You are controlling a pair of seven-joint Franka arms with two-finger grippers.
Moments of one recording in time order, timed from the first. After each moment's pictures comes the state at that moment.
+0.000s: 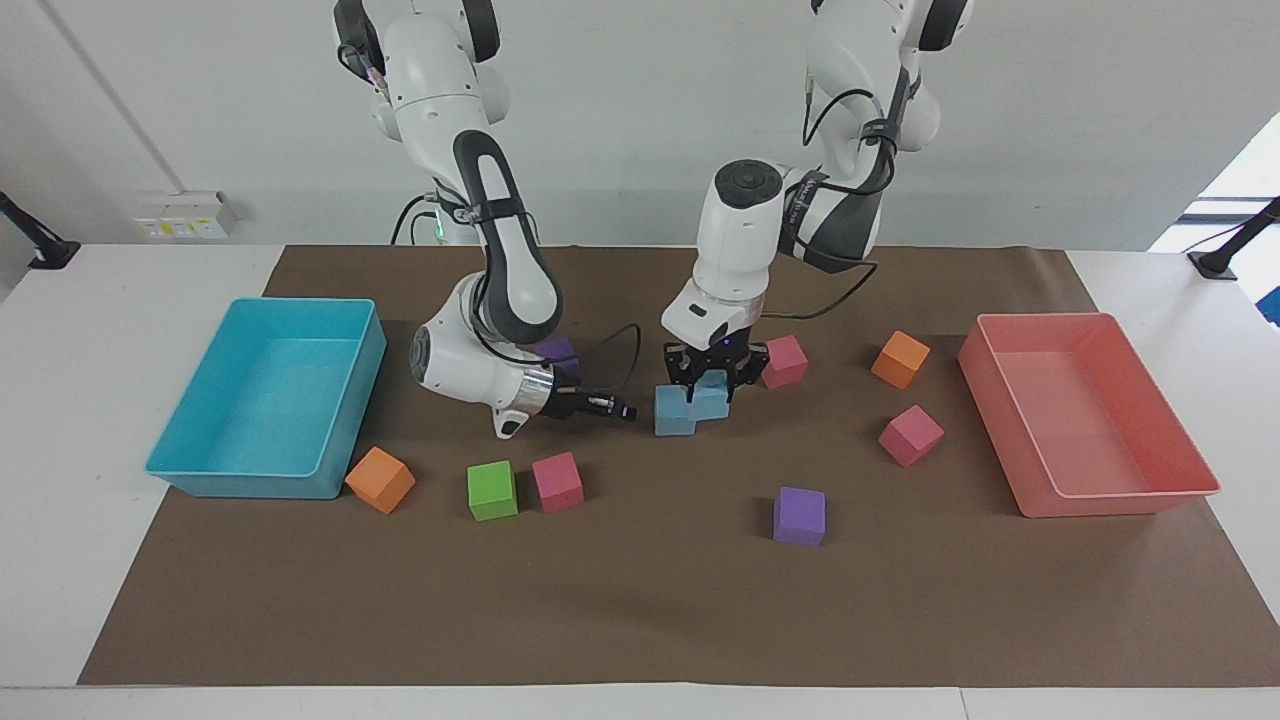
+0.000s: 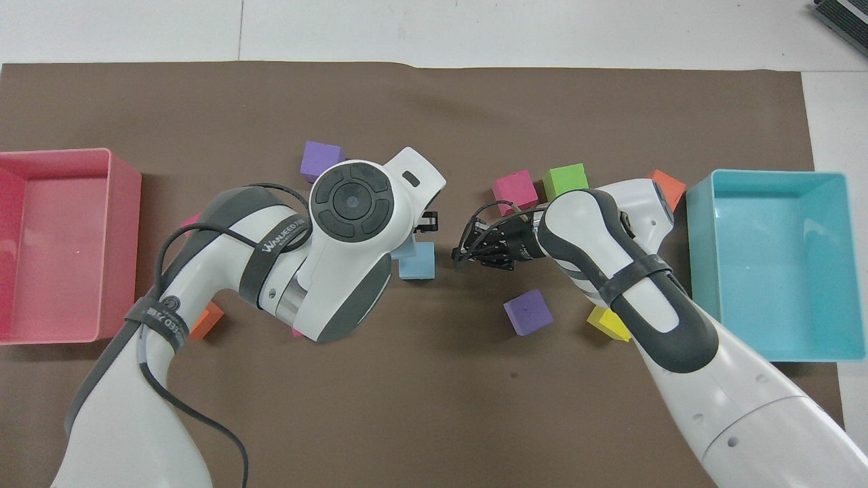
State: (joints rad) left arm -0.61 0.33 -0.01 -1.67 0.05 2.14 -0.60; right arm 0.31 0.47 -0.01 -1.89 1.12 2.14 -0.02
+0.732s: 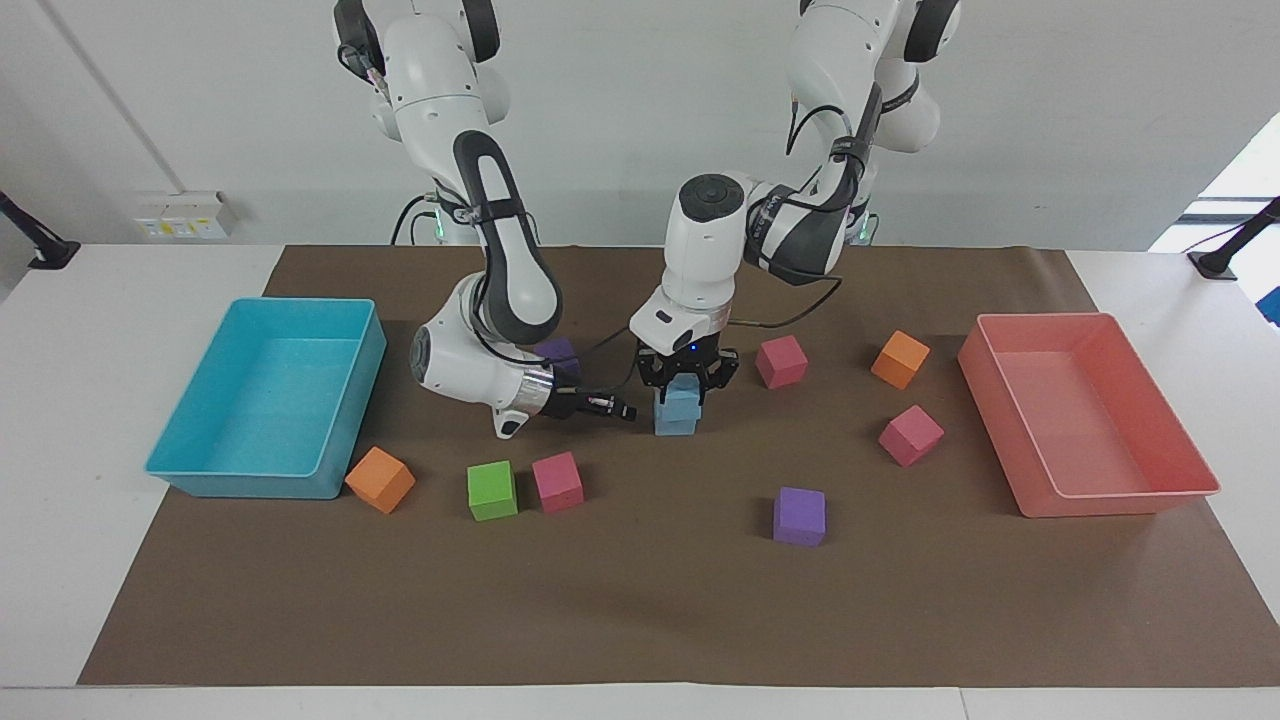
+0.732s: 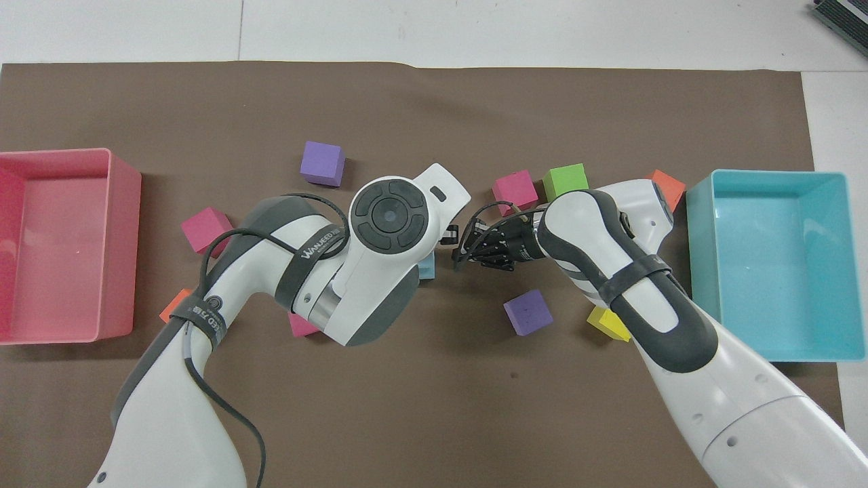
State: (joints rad) left arm -0.65 0.37 -0.02 -1.67 0.04 2.17 -0.60; right arm 0.31 0.47 -0.01 -1.90 1.12 2.14 -0.02
